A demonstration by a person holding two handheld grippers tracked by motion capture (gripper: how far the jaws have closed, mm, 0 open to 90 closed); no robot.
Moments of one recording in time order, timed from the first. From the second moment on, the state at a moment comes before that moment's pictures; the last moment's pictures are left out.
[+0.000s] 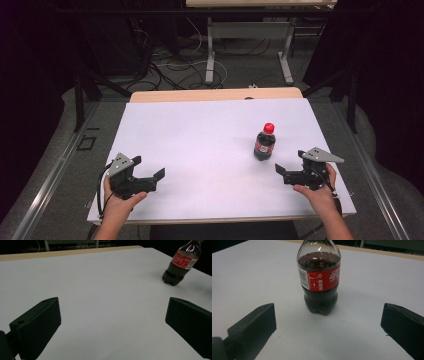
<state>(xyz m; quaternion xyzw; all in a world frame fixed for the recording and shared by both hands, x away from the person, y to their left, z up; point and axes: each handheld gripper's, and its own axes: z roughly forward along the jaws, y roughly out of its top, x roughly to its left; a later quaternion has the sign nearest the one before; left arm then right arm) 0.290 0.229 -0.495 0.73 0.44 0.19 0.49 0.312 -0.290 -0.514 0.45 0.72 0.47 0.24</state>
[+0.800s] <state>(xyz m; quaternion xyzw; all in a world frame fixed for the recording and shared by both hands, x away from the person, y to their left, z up) 0.290 0.225 -0.492 0.73 0.44 0.18 0.49 0.358 -0.267 -0.504 0.42 0.76 0.44 0.22</state>
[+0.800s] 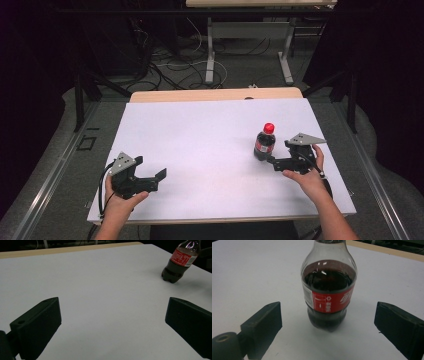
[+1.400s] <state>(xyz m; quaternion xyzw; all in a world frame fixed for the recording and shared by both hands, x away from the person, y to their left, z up) 0.291 0.225 -0.494 0.73 0.44 0.18 0.48 0.391 -0.249 -0.527 0.40 0.77 0.45 0.22</state>
